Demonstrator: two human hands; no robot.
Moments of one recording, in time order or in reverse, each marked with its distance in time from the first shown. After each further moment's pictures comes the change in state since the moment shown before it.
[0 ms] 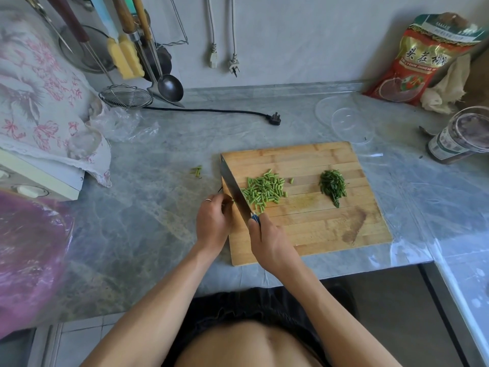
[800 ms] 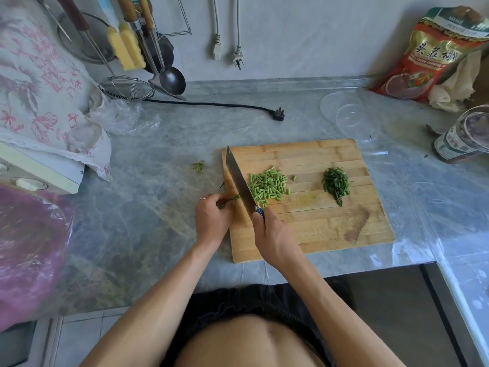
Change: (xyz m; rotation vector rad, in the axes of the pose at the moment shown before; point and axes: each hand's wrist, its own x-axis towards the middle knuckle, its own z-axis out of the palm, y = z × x) left_hand 0.003 -0.001 -0.002 -0.067 0.017 -0.189; right_hand 0.010 0.007 0.001 0.003 0.029 -0.002
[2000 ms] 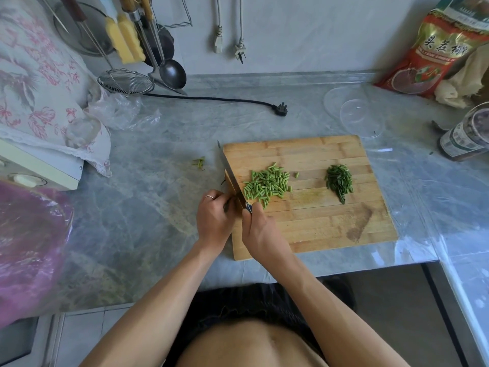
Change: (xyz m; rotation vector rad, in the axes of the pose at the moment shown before) left_hand -0.008 -0.008 0.004 0.120 0.012 0.162; right_hand 0.006 -0.017 0.019 -0.139 -0.040 -0.019
